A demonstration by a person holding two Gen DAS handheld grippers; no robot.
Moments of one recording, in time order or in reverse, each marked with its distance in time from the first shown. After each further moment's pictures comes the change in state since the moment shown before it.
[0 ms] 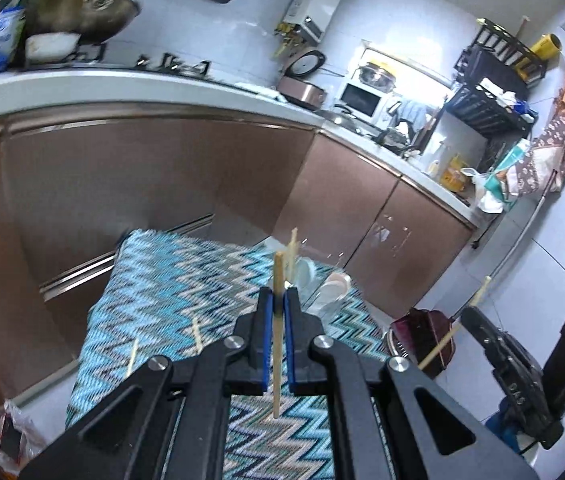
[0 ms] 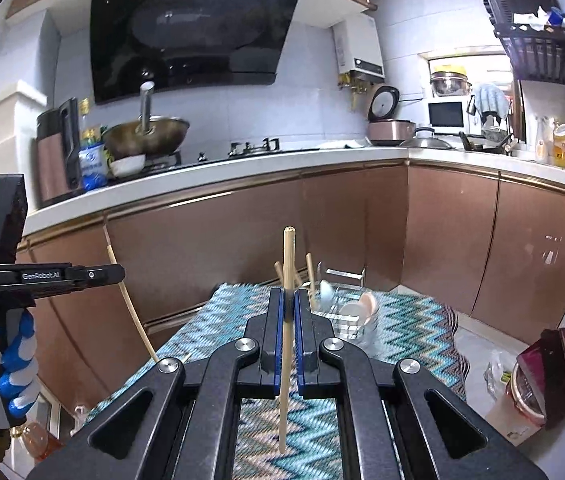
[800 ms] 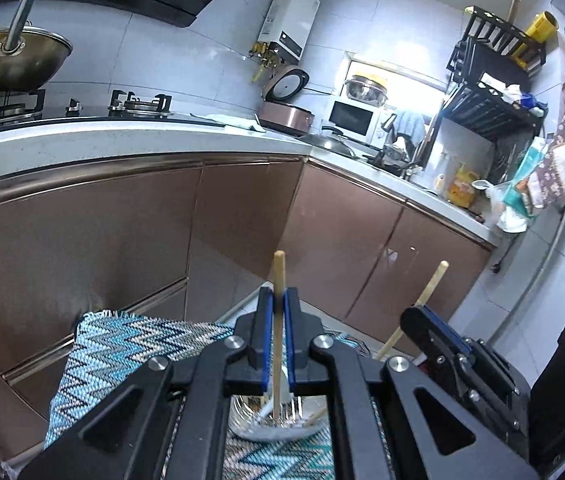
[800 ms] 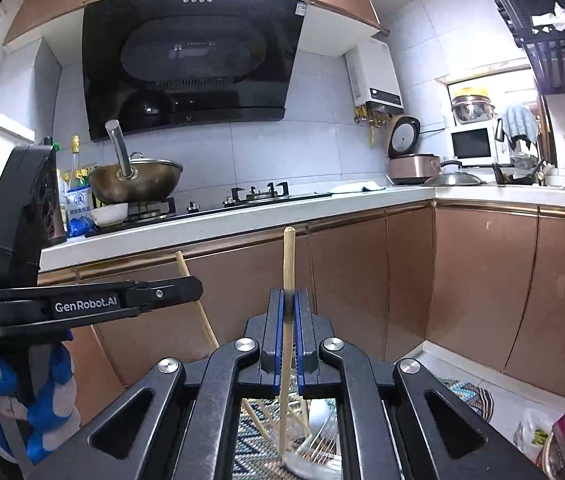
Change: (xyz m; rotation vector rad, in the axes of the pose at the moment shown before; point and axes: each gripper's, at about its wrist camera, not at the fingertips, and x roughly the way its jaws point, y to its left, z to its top) left arm 0.146 -0.051 0.081 0.090 -0.109 0.039; right arm 0.134 -0.047 0.060 -0.014 -0.152 0.097
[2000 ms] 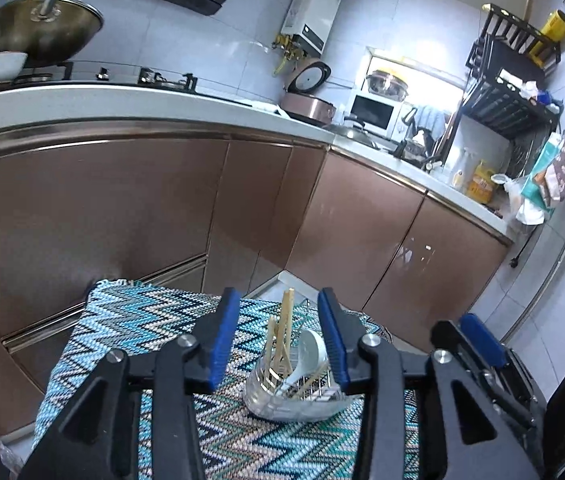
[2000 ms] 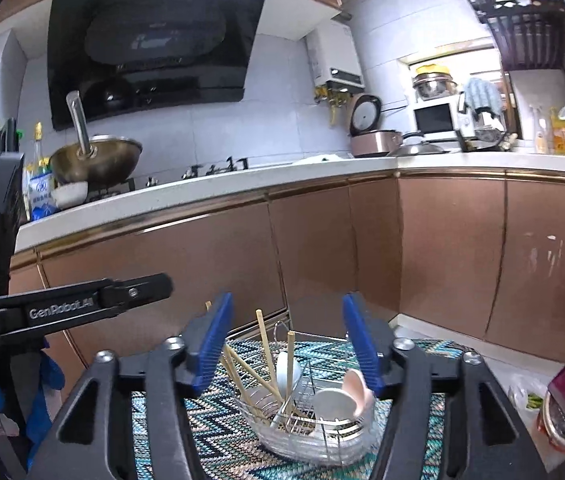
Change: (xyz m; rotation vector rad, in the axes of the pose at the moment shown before) left arm -0.012 0.021 -0.056 -0.039 -0.003 0.054; right arm -0.019 -0.009 -0.052 0.078 0.029 -0.152
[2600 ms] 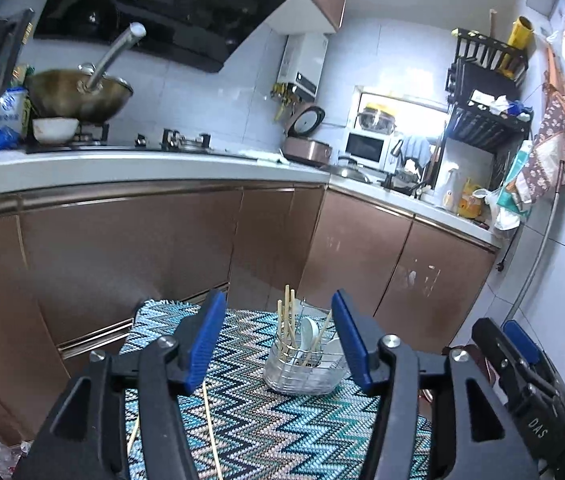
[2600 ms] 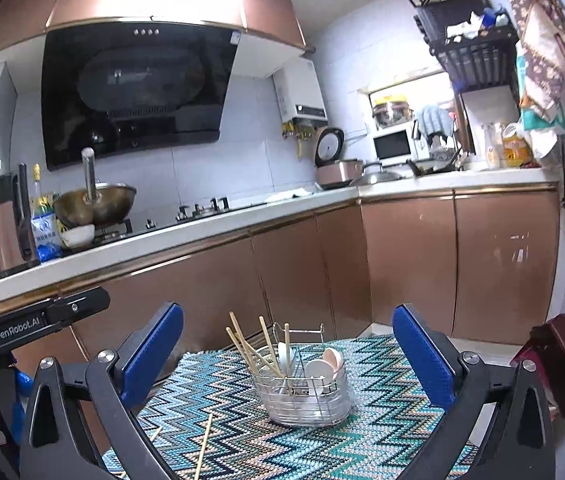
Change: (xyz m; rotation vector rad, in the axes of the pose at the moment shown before) left arm -0.160 -0.012 -0.024 0.066 -0.154 0.041; right arm -0.132 0.029 0.010 0.054 -0.113 -0.100
